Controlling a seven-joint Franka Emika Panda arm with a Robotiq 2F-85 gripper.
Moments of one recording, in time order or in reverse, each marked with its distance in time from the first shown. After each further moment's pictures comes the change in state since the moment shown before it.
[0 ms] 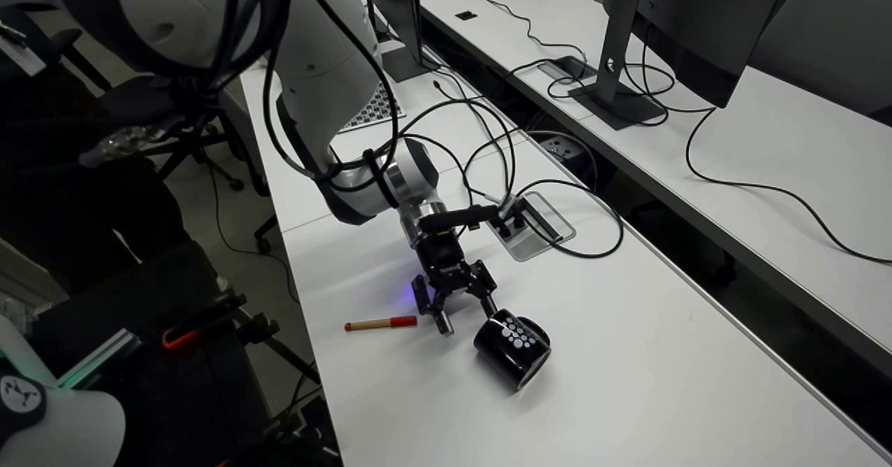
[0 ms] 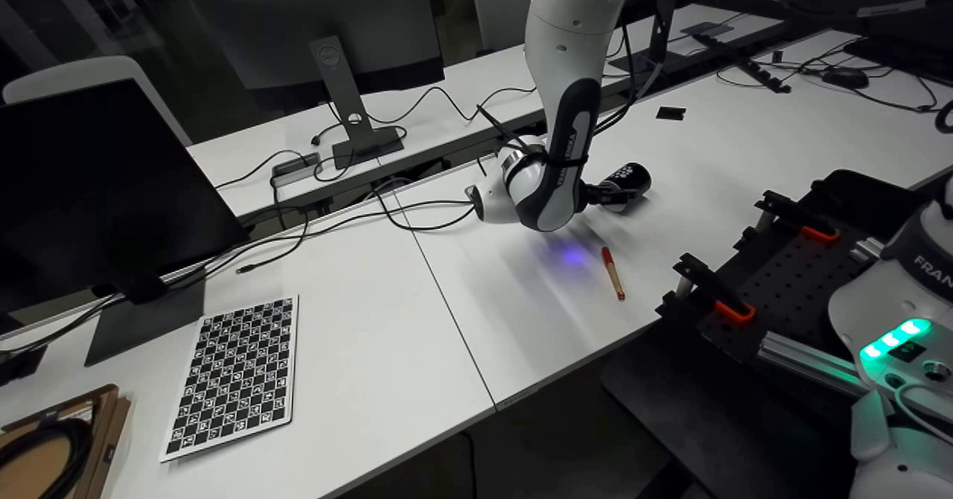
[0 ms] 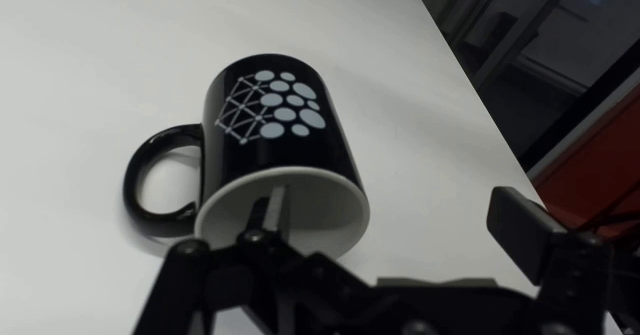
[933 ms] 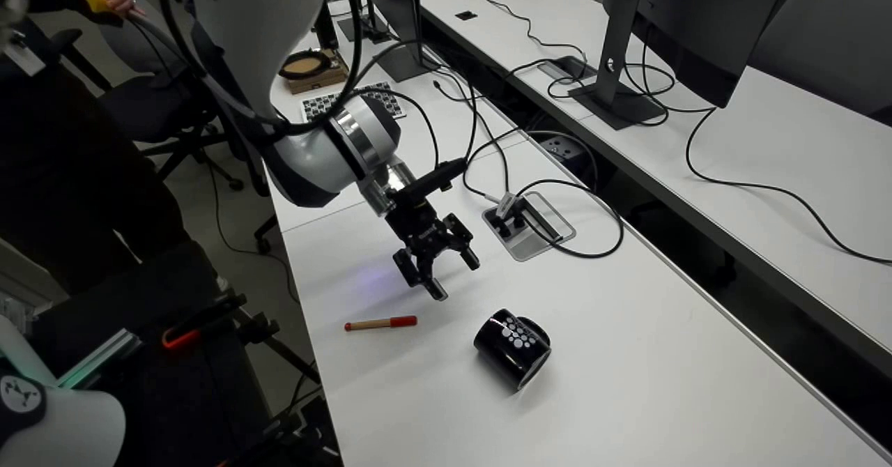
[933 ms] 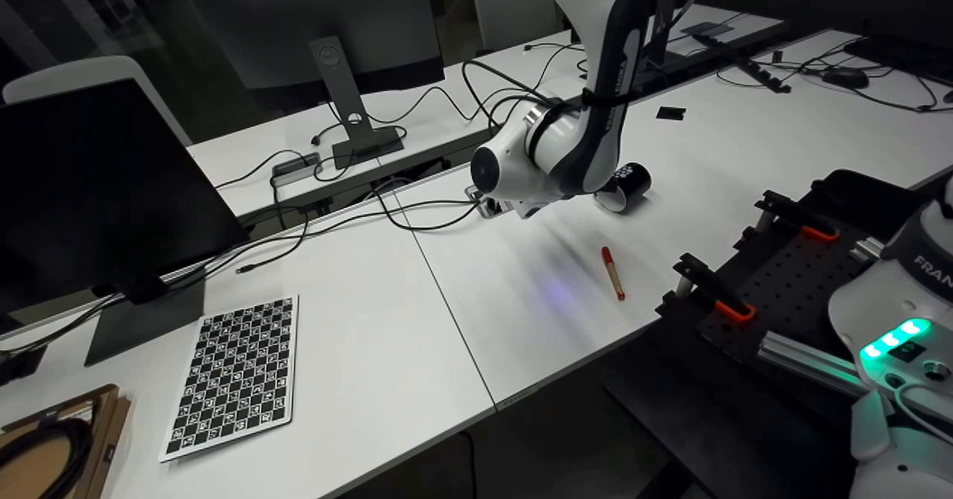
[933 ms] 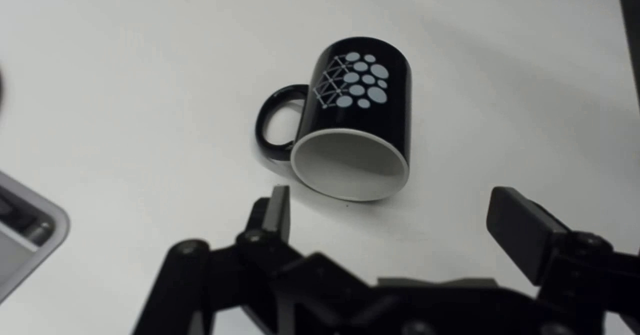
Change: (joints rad) arm -0.020 -0.338 0.033 -0.397 -0.231 0.375 0.120
